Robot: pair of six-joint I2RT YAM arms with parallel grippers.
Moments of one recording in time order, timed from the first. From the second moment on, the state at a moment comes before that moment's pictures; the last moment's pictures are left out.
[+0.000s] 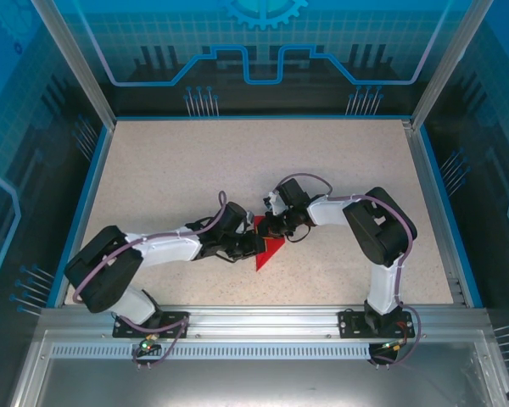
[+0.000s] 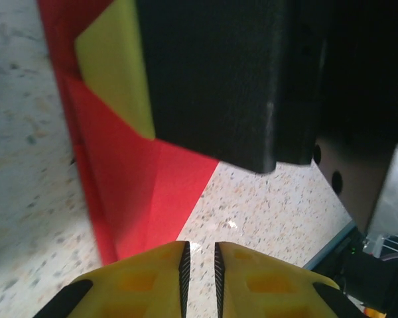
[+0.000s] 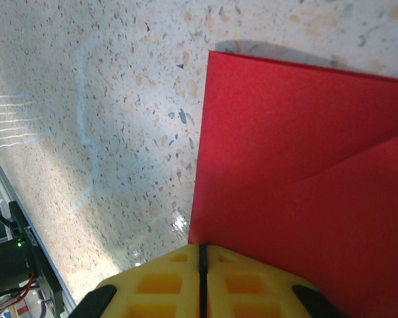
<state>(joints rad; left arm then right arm) -0.73 1.53 0.68 -0.02 0.39 -1.00 0.59 1.93 0.99 -0.15 -0.62 0.57</state>
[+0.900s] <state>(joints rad) -0.77 1.62 0.56 0.19 0.41 -1.11 0.59 1.92 0.97 -0.13 -0.62 0.57</state>
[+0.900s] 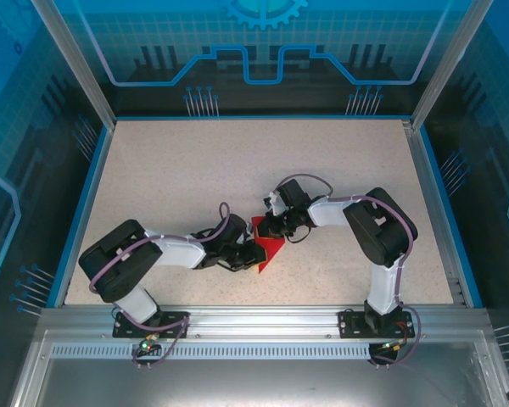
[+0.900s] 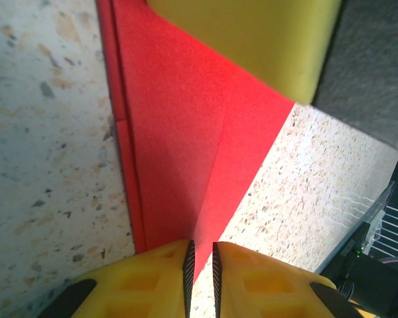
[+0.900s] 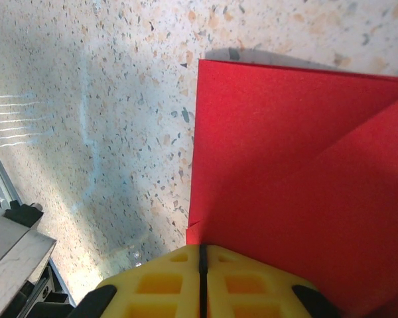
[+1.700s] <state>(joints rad) -0.85 1.43 0.51 -0.03 0.35 -1.12 0.59 1.92 0.96 -0.11 -0.64 0.58</state>
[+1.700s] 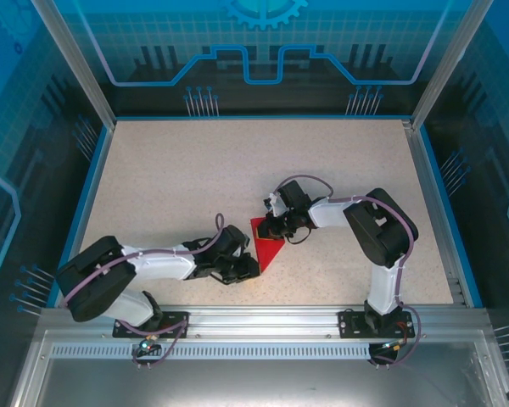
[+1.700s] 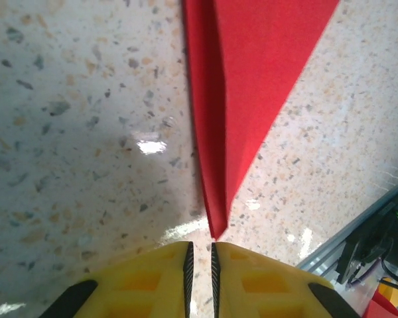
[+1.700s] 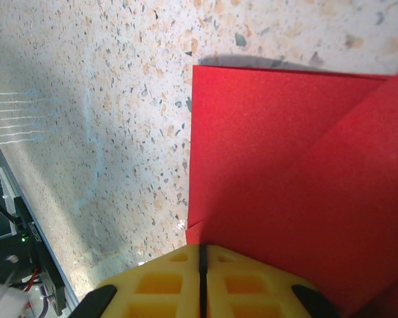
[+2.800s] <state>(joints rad) -0.83 1.51 0.50 0.09 0.37 -1.11 0.59 1.92 0.96 -0.11 -0.63 0.58</state>
